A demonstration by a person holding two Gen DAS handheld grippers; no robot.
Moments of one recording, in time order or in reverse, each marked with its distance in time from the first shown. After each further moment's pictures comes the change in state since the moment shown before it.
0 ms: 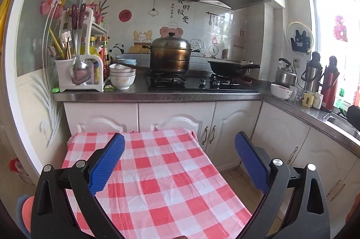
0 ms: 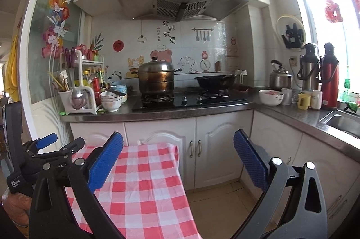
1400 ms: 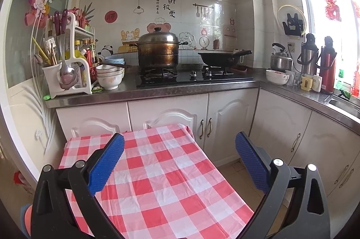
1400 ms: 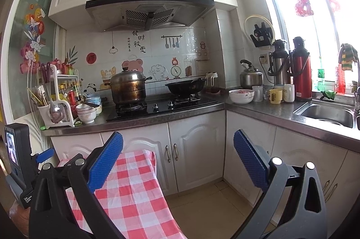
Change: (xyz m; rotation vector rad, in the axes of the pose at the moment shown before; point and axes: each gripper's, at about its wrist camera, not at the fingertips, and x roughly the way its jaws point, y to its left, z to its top) left arm 0.026 -0.034 -0.017 0.090 0.031 -0.002; right arm -0.032 -0.046 -0.006 0.086 -0.043 -0.151
